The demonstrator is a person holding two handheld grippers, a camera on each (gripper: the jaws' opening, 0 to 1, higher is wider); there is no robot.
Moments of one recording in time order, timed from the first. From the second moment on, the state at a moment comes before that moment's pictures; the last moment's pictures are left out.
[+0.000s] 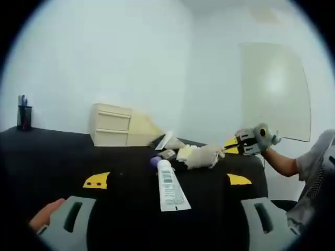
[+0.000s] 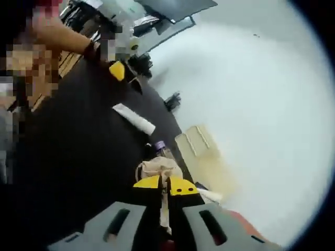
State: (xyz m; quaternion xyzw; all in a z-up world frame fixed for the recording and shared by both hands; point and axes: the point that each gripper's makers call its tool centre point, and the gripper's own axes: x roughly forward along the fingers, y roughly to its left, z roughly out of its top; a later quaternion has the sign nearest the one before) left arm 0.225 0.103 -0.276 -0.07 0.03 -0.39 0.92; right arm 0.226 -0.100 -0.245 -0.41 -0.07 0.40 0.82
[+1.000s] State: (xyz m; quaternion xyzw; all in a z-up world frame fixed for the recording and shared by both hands) left arm 0.195 0.063 -0.248 -0.02 -0.02 -0.43 0.90; right arm 0.230 -0.088 -0.140 -0.17 0.05 0.43 0.89
